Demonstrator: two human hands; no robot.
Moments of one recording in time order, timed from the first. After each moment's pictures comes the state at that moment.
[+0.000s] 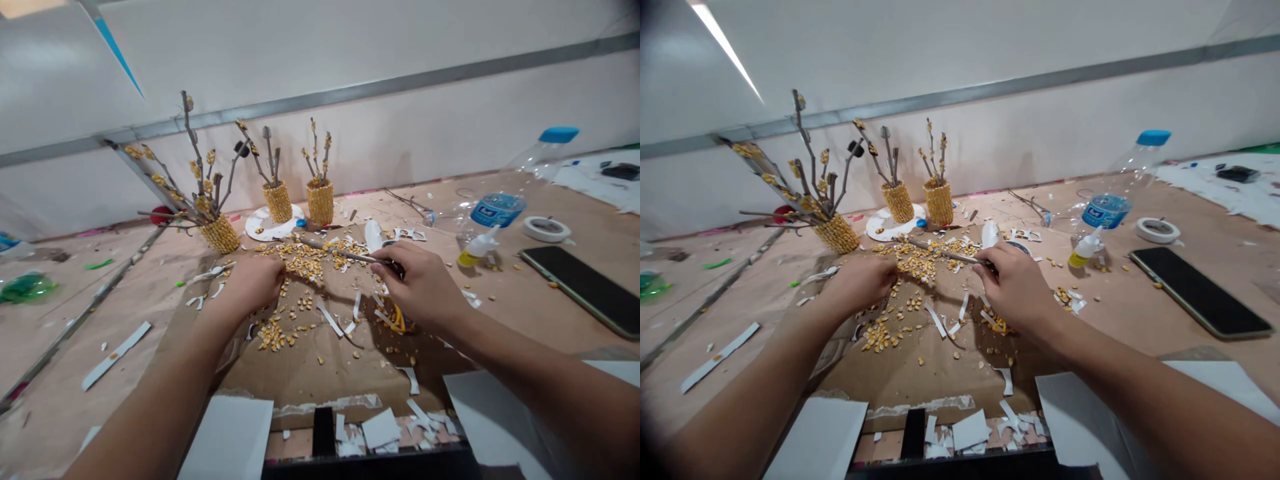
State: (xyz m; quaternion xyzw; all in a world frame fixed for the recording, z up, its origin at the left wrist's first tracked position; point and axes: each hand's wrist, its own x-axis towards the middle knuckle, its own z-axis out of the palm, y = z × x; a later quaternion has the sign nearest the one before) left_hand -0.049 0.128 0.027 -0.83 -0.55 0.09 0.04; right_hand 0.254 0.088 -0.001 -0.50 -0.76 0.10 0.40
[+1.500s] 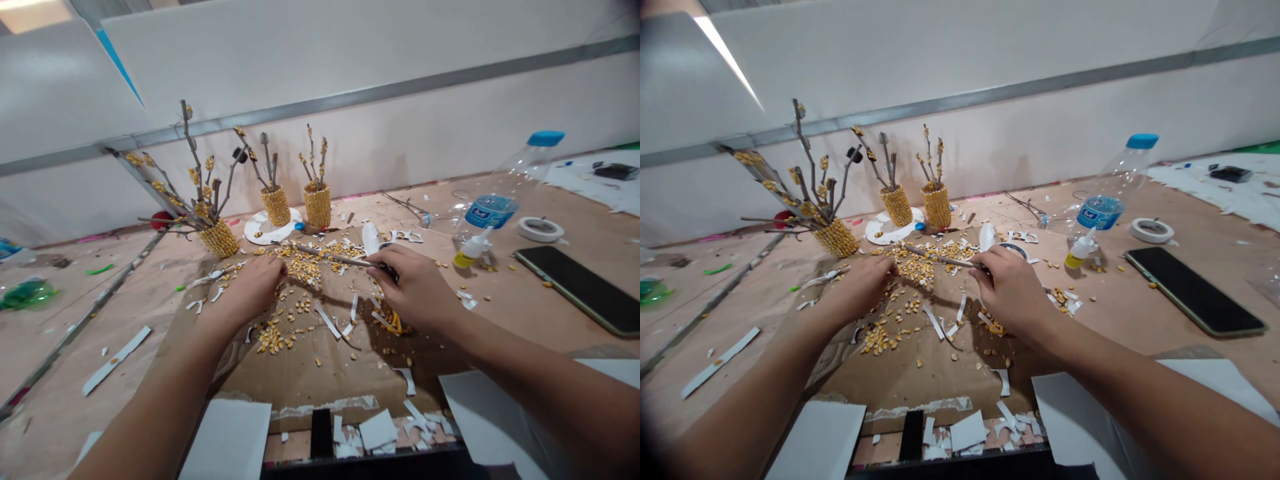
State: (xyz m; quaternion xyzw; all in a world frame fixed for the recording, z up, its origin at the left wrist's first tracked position) left_hand -0.059 0.127 0.017 -0.85 -0.52 -0.02 -0.02; right_hand 0.254 0.087 -0.003 -0.49 -0.78 0.10 0.38
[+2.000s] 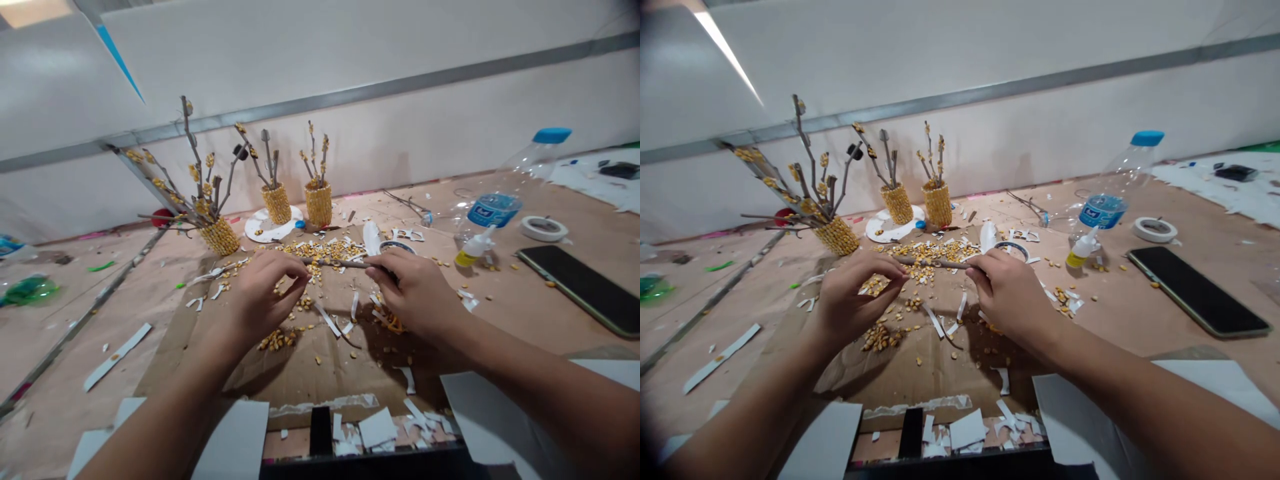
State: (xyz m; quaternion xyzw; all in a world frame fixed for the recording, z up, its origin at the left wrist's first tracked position) left_hand -0.018 0.080 0.044 -0.86 -0.34 -0.38 -0.02; right_hand 0.250 0.078 0.002 -0.49 -0.78 0.10 0.37
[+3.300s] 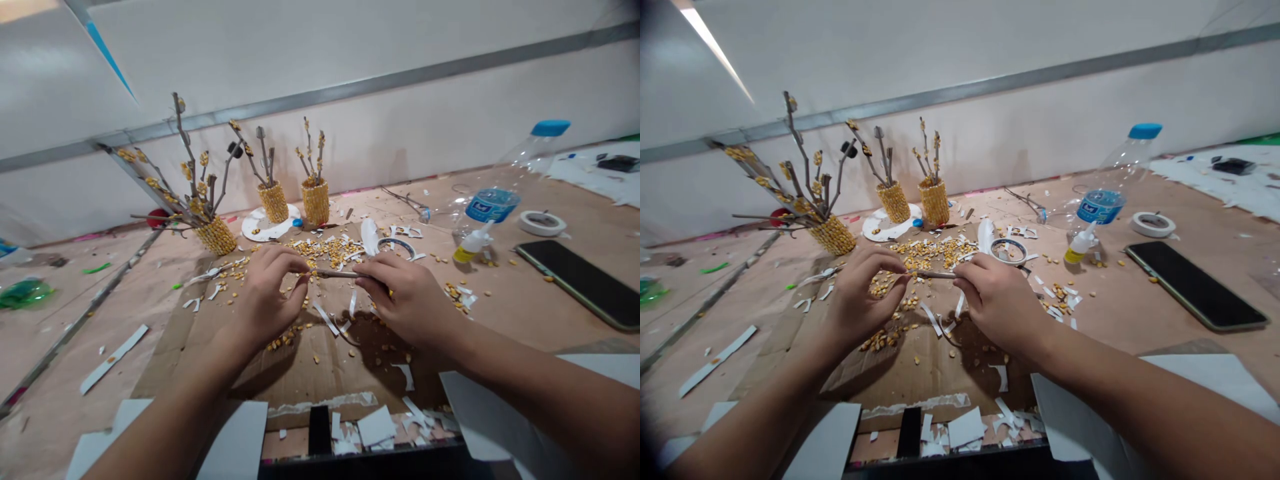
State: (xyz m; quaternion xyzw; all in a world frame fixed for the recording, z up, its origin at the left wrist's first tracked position) left_hand -0.004 0.081 0.036 -0.84 -0.38 -0.38 0.02; right_hand 0.242 0.067 0.001 -0.44 -0.81 0.08 0.37
